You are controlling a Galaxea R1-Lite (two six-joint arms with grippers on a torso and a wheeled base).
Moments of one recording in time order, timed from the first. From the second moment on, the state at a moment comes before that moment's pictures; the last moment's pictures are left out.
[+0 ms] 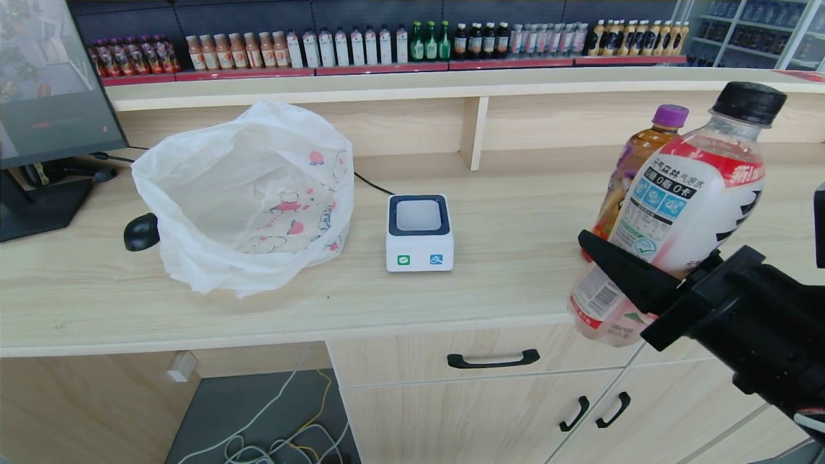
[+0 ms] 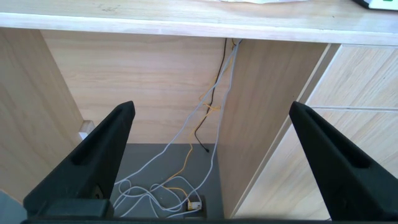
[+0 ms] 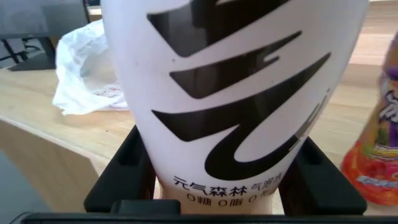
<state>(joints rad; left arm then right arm) 0.00 0.00 0.00 0.00 0.00 0.00 0.66 1.39 -0.34 -1.33 -0.10 -0.02</state>
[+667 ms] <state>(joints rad) 0.00 0.00 0.00 0.00 0.00 0.00 0.66 1.42 -0.35 -1.34 0.28 0.41</state>
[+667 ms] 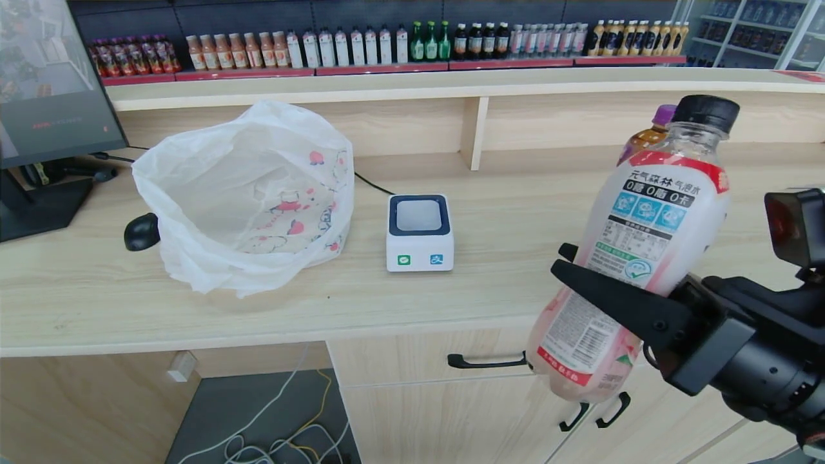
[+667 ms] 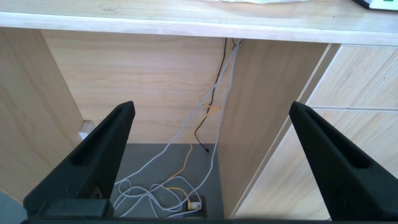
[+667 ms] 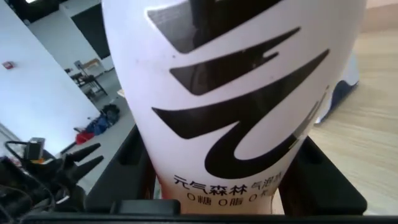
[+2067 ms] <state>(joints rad) 0.00 0.00 0.00 0.00 0.00 0.00 0.83 1.53 -0.51 -1.38 0.36 0.71</state>
